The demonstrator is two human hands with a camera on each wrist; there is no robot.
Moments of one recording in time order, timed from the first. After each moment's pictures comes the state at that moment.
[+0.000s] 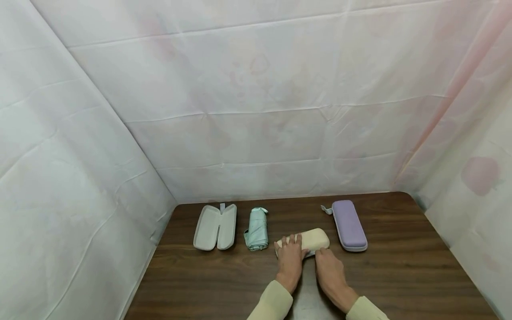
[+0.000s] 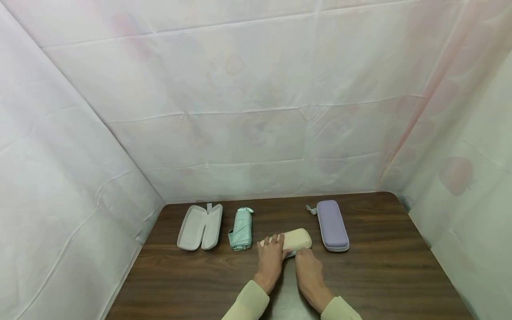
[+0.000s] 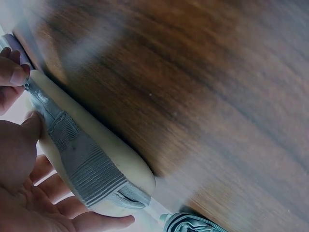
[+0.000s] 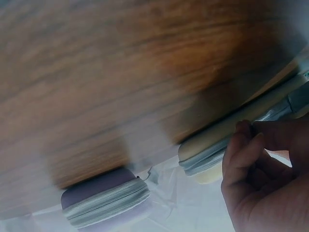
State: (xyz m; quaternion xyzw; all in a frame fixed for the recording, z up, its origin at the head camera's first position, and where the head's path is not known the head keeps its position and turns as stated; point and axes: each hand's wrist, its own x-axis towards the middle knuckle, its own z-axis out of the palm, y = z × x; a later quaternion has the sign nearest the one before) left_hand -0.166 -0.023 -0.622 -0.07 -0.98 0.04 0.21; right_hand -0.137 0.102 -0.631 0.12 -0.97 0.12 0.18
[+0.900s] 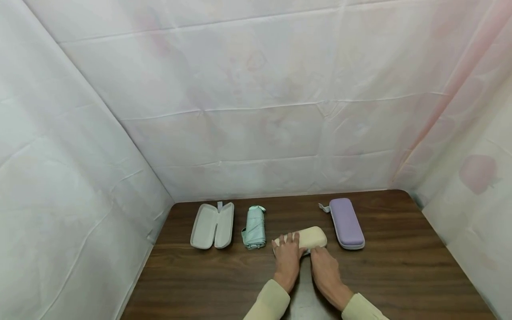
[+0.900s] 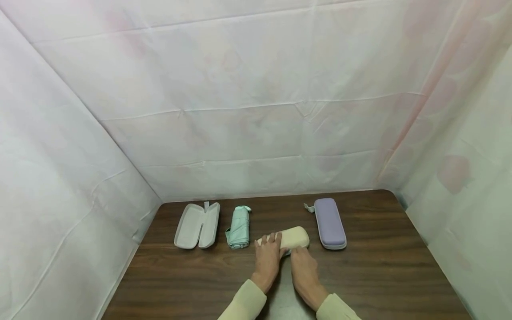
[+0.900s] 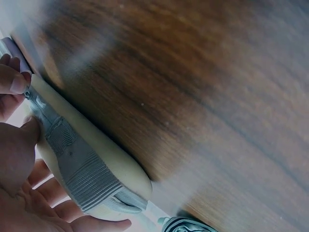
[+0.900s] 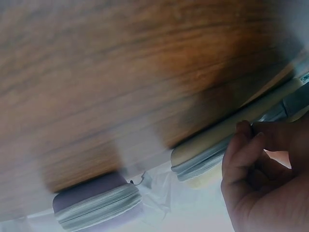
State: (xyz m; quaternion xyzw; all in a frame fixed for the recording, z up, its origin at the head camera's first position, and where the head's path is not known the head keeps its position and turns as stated) left_hand -0.166 -0.024 -0.625 -0.07 -0.98 0.06 0.19; right_hand -0.137 0.096 -0.632 0.12 -0.97 0.12 0.19
